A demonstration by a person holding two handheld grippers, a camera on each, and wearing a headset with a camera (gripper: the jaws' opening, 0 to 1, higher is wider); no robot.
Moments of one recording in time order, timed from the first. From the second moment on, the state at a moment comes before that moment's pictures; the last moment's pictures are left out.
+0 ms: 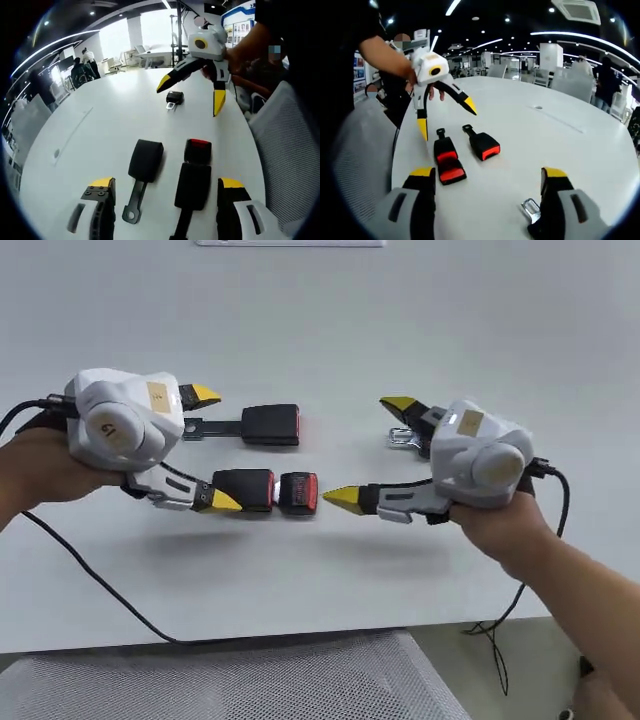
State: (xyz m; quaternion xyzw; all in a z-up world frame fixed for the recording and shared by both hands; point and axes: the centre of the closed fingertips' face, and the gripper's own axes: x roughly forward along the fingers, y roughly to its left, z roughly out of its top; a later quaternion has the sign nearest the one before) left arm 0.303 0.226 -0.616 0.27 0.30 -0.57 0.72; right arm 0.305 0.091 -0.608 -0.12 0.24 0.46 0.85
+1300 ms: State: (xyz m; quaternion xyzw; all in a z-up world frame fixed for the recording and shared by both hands) left arm 0.350 0.206 -0.672 0.28 0.34 -0.58 0.68; right arm 0.319 -0.017 -0.665 -0.16 0.37 0.54 0.73
